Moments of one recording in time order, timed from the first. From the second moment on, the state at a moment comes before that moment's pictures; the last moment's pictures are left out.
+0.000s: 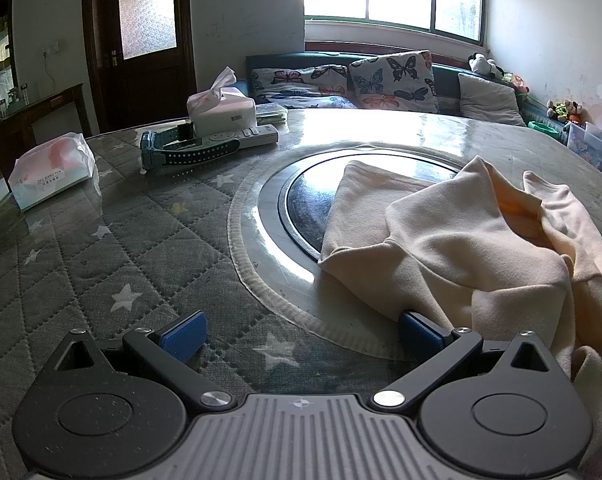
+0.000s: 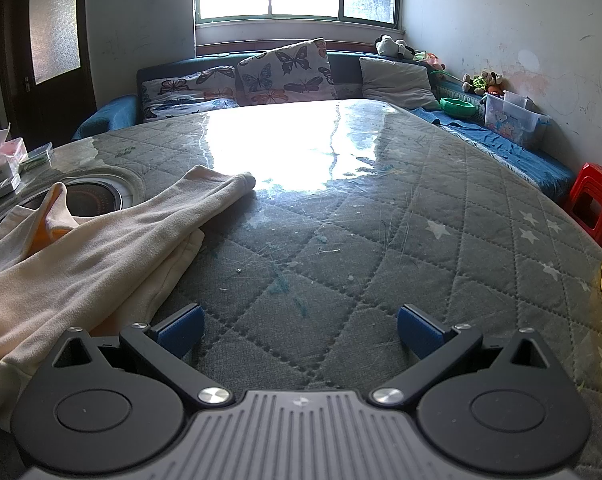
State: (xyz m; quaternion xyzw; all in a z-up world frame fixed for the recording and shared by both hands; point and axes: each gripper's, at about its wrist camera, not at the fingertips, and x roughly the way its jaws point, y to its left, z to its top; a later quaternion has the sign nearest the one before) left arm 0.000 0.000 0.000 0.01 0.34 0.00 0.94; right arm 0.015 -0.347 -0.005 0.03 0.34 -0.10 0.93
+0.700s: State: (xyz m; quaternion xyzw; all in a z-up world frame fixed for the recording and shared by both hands) left arm -0.023 -0.008 0.016 -0.01 0.36 0.02 0.93; right arm 0.000 -0.338 0.000 0.02 0.34 -0.07 0.94
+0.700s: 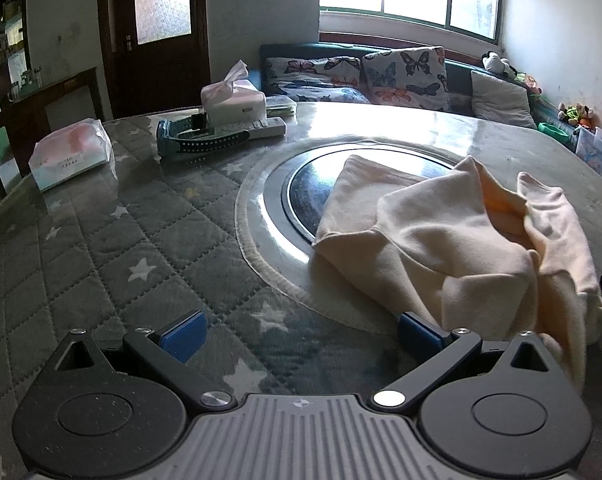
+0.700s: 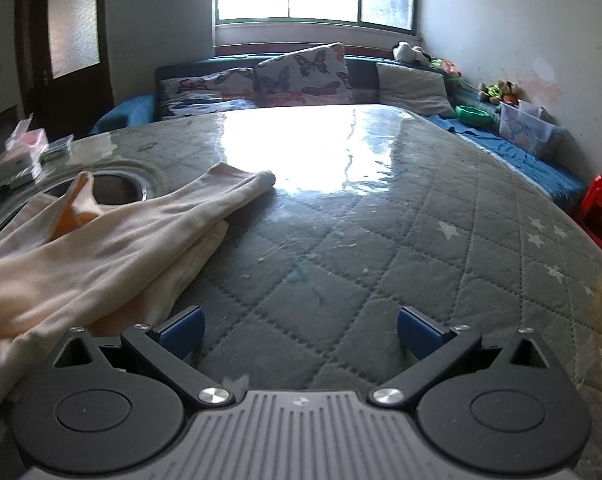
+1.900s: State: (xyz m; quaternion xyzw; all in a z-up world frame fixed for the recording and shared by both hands) left arm -0.076 -0.043 0.052 0.01 0.33 -0.02 0.94; right arm -0.076 -0.289 0.041 -0.01 0.31 0.04 0.95
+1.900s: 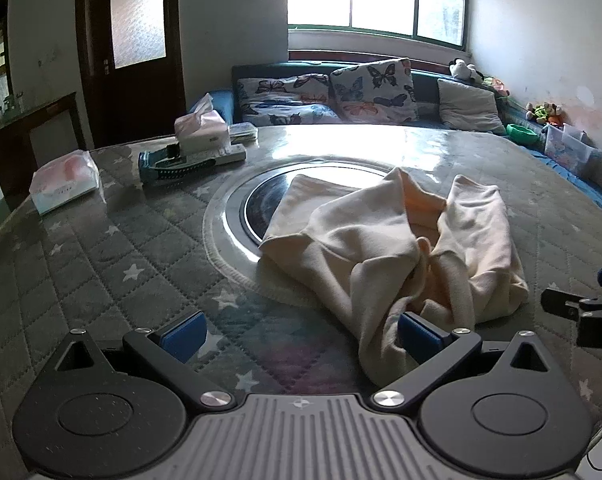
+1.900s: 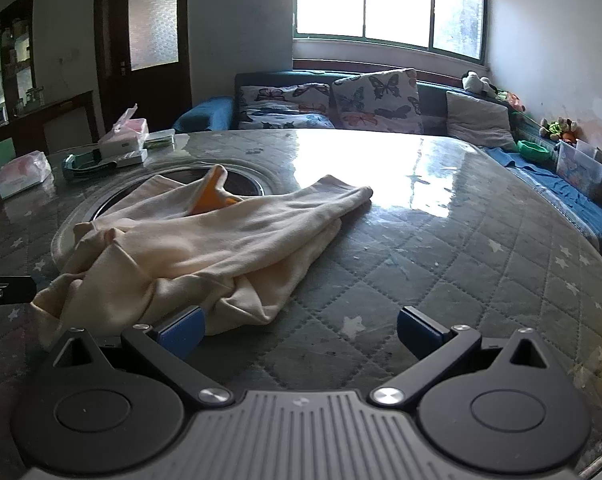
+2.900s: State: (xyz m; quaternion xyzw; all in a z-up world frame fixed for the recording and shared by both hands) left arm -0.043 -0.066 0.060 0.03 0.34 -0.04 0.94; right arm -0.054 -0.275 0.047 -0.03 0.31 0.06 0.95
